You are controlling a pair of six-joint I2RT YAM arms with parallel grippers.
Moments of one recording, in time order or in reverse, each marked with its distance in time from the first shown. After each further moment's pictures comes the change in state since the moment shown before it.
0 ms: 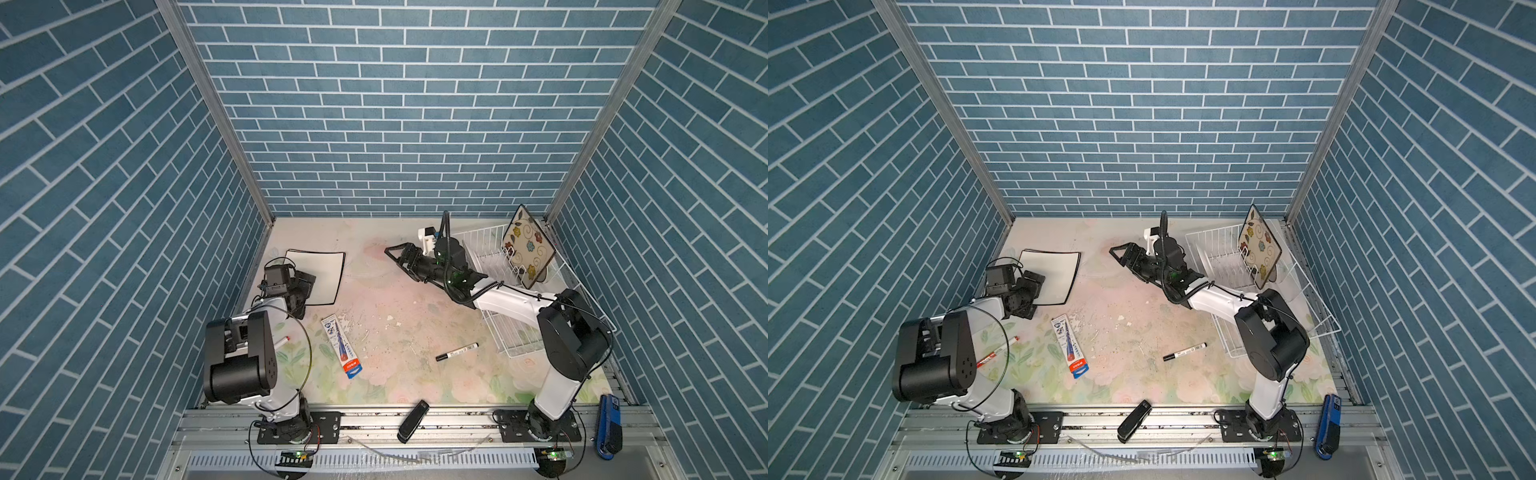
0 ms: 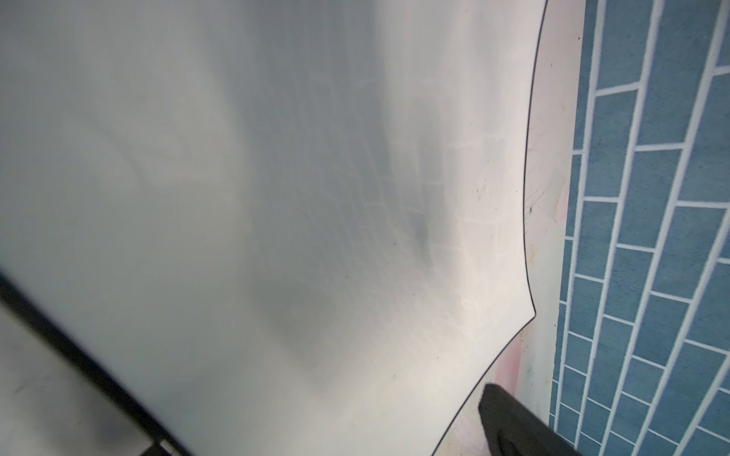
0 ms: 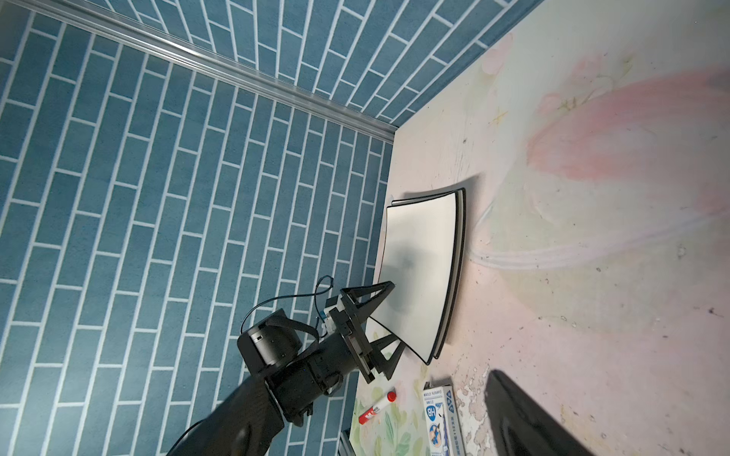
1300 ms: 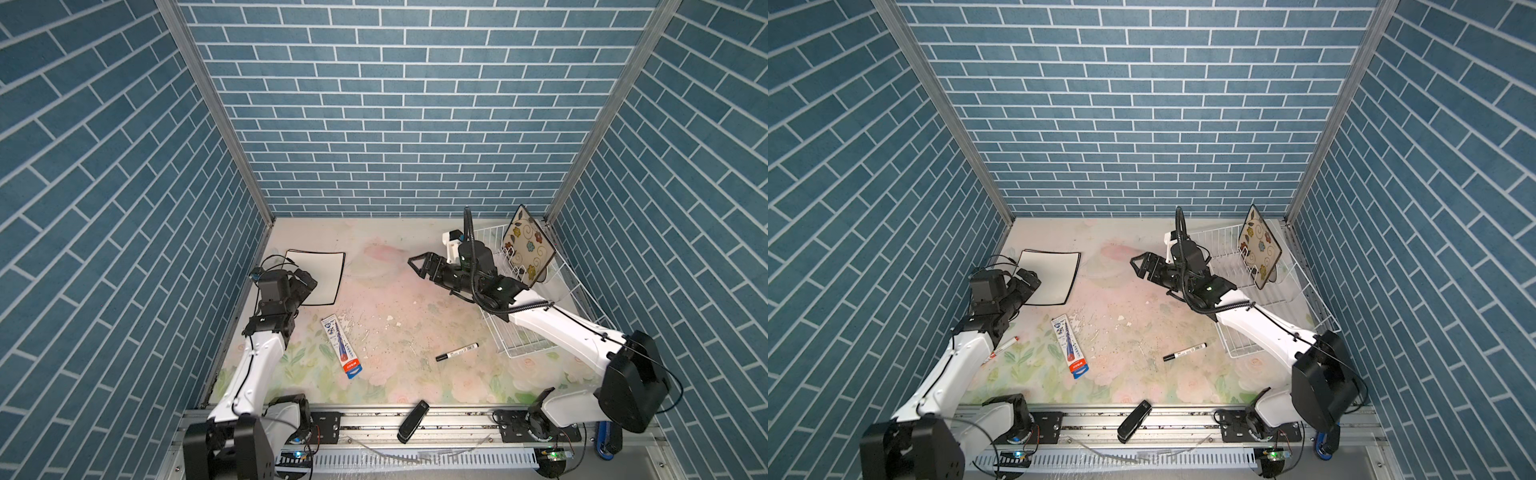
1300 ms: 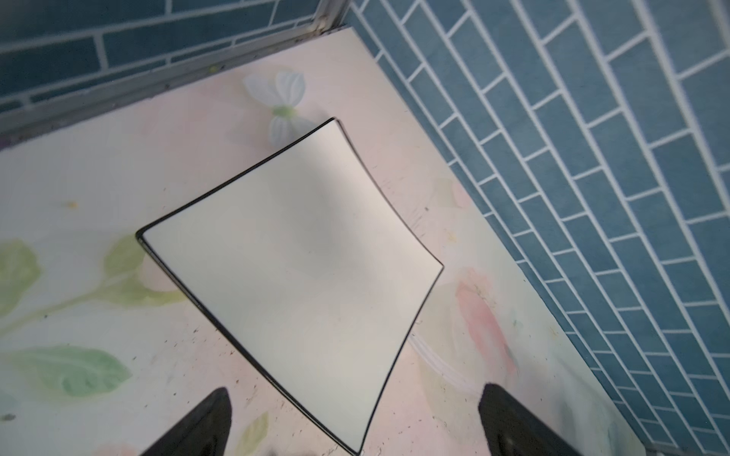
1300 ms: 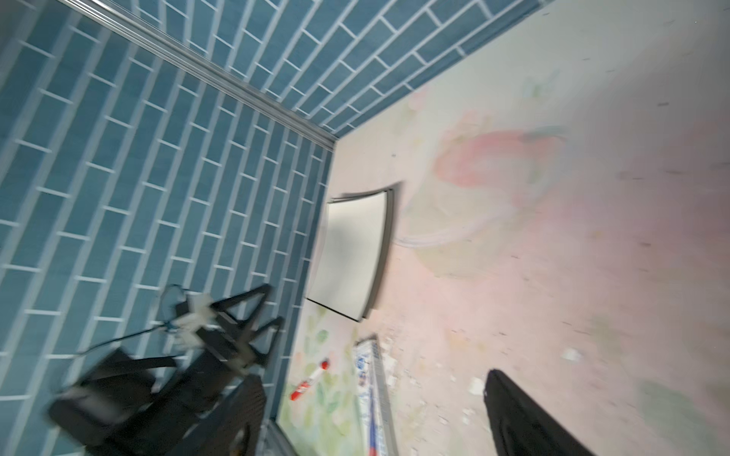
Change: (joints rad) left arm -0.127 -0.579 -0.099 -0.172 -0.243 0.361; right arm -0.003 -0.384 -0.074 -0.554 0.214 -0.277
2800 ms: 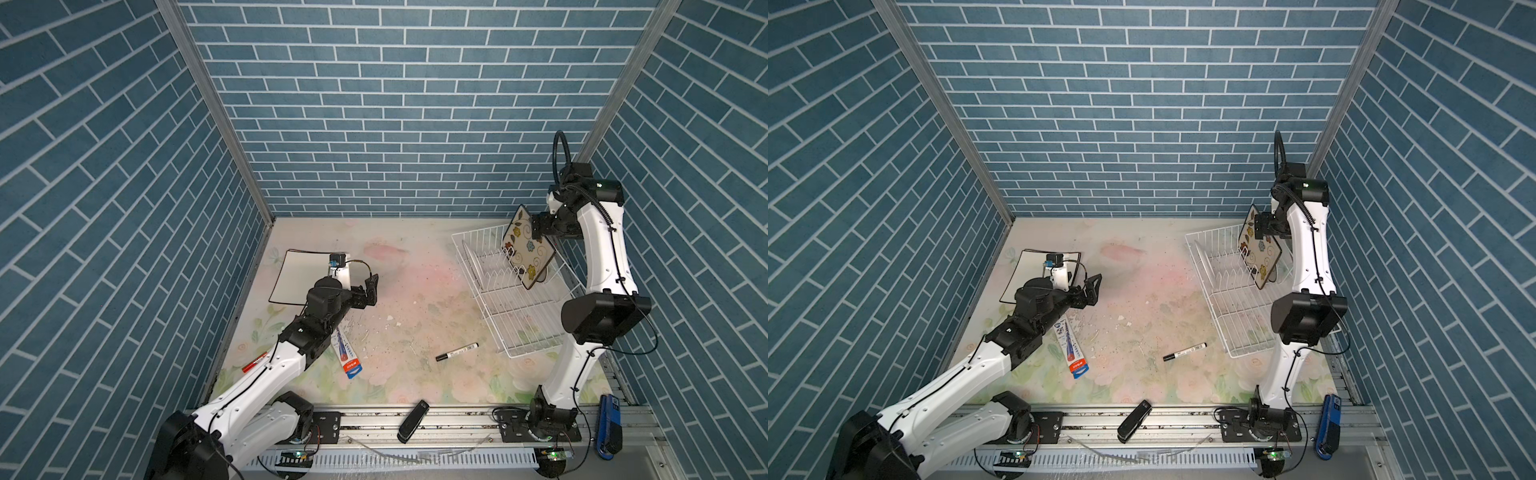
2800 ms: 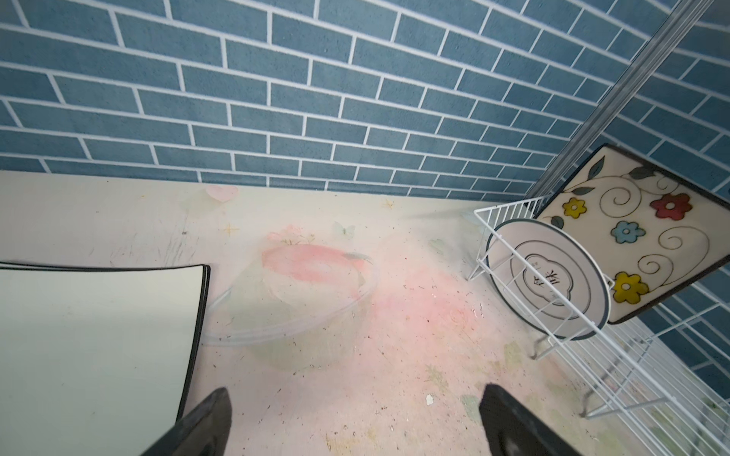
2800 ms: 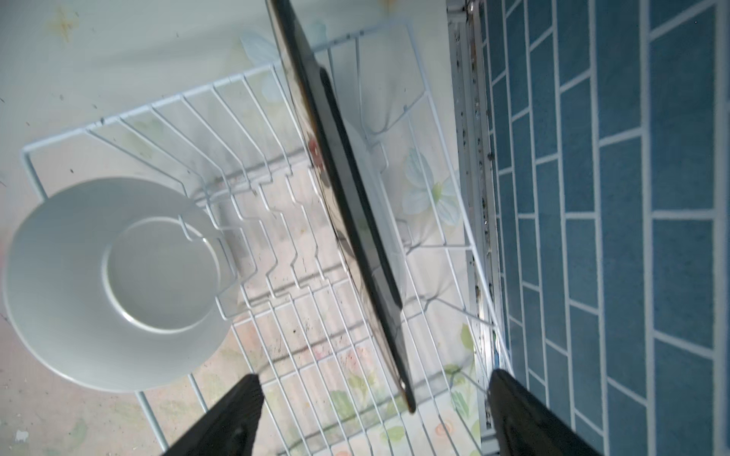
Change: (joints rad) left arm -0.577 0.011 -0.036 0.281 -0.083 0.419; right arm -0.766 0.621 1.336 -1.392 0.252 -0.901
